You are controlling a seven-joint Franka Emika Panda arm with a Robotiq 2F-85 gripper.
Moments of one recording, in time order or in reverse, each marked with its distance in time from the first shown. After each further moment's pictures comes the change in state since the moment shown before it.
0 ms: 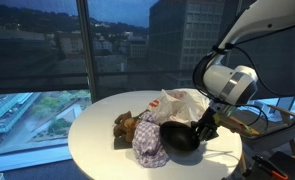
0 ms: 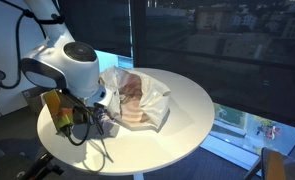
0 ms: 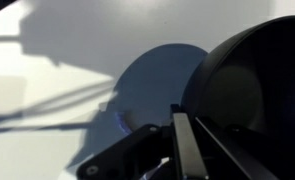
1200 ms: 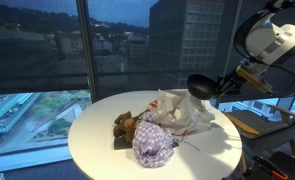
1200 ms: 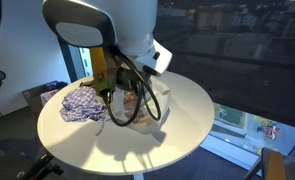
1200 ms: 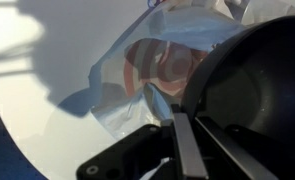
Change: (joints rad) arm -0.363 -0.385 -0.189 -0.002 -0.464 -0.165 0.412
